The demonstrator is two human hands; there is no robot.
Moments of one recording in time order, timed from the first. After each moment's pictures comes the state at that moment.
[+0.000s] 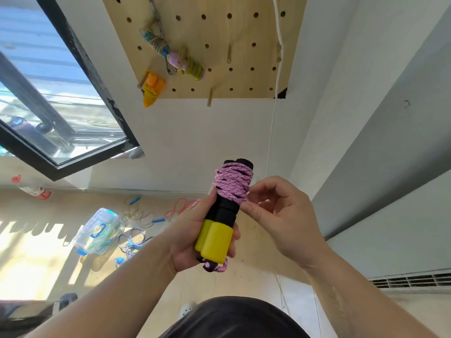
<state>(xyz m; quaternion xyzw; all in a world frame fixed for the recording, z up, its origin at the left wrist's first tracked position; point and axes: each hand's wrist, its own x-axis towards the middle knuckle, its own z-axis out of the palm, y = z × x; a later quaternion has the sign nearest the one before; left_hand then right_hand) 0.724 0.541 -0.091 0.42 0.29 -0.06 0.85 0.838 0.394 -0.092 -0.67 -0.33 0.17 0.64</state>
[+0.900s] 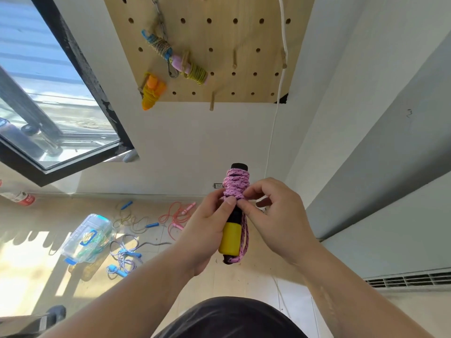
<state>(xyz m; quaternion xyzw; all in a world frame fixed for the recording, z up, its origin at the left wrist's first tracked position) 0.723 0.559 -0.099 0.60 0.28 0.09 0.74 0.825 0.443 -0.092 -0.80 -0.36 0.06 0.48</state>
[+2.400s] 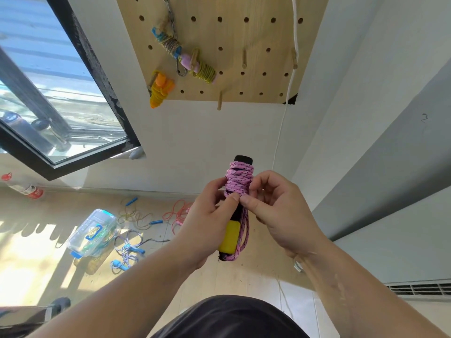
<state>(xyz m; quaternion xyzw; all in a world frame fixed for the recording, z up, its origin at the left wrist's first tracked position) 0.725 0.568 -0.085 0.63 0.28 0.14 0.71 0.831 0.456 -0.082 -0.65 -0.28 0.27 0.65</state>
